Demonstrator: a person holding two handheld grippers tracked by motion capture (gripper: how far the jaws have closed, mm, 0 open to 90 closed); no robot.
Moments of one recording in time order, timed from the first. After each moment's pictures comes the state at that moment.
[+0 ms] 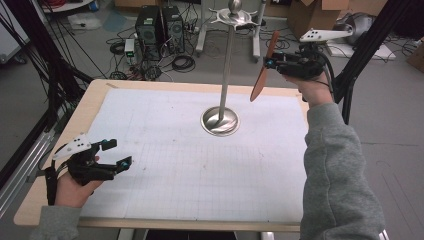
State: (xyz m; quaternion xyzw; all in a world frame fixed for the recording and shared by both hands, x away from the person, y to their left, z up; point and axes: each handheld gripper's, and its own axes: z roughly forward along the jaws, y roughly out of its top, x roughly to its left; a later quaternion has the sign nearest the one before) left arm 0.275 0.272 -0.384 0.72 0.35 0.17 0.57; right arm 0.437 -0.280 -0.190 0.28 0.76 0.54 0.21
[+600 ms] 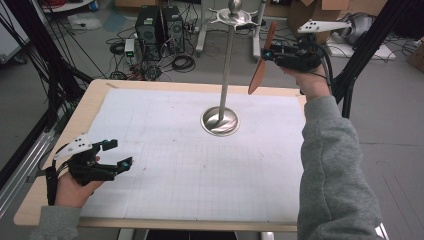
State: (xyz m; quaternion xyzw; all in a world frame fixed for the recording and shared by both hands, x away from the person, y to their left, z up) left arm 0.274 0.270 -0.383 0.73 0.35 0.17 0.57; right arm 0.445 -0.271 -0.177 0.28 0.76 0.55 0.22
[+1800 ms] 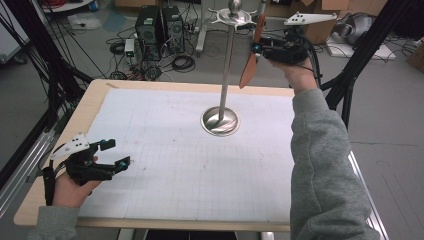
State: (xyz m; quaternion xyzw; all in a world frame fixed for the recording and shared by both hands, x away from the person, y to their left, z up) left arm 0.274 0.275 -0.382 0.72 0.35 0.17 0.57; right arm 0.457 -0.244 -0.170 0.28 0.75 0.55 0.23
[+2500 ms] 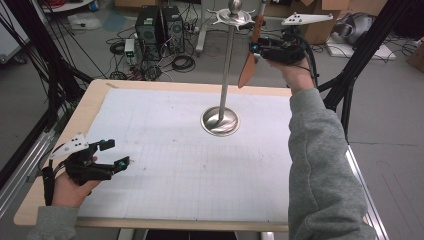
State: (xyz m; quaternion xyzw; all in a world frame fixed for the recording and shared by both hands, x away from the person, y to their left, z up) left arm 0.274 0.277 -0.383 0.72 0.36 0.17 0.57; right arm 0.463 -0.241 -0.174 0.29 0.75 0.55 0.23
